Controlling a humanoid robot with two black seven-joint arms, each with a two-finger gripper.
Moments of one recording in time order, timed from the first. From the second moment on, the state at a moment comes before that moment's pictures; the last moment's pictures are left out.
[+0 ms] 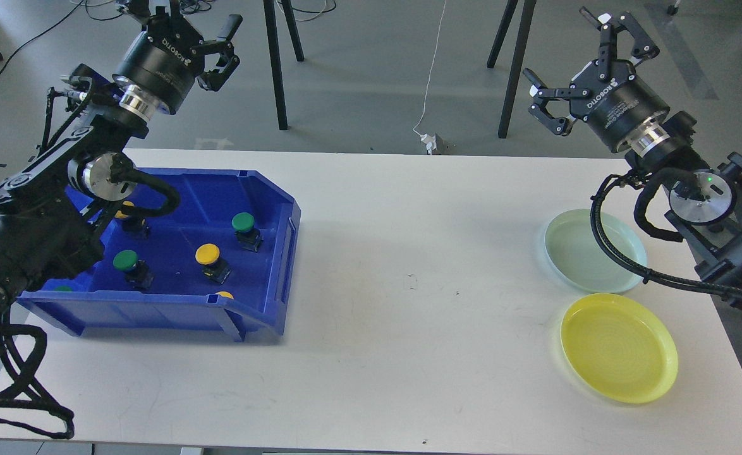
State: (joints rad) left arm -0.95 0.33 -0.65 -0.64 0.19 -0.49 -0.49; right arm 0.84 -0.45 0.73 0.85 0.13 0.49 0.15
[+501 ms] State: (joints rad) left arm -0.86 0.36 -0.92 -0.78 0.15 -0.49 -0.49; right arm 0.84 -0.46 0.75 0.83 0.14 0.49 0.15
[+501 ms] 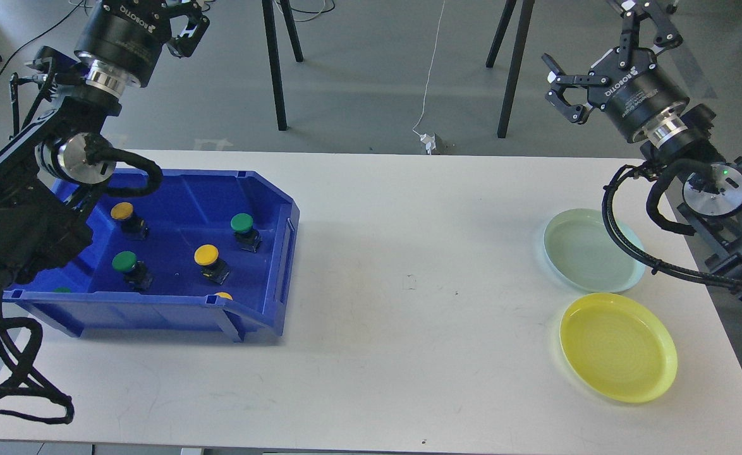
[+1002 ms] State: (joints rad) left arm -1.07 0.82 -0.39 -1.23 0.66 -0.33 -0.49; right arm 0.82 -0.48 0.77 0.82 0.14 0.49 0.16
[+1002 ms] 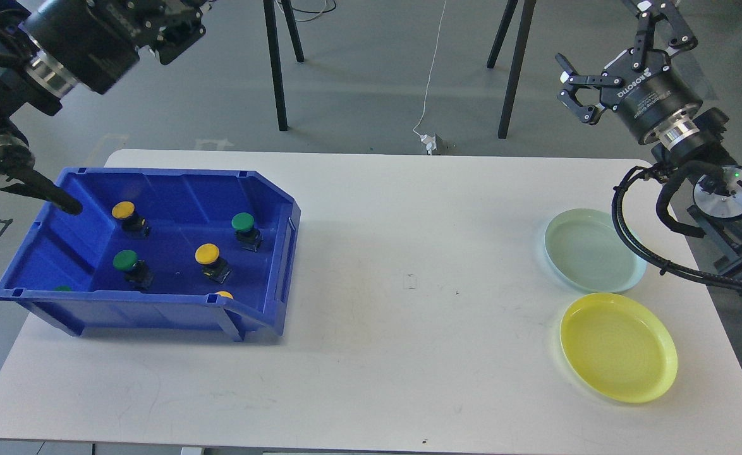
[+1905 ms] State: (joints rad) left arm -1.37 0.62 0.71 -0.98 1.29 -0.05 -0.49; right arm 0.74 -0.51 0.79 0.79 0.14 0.49 0.18
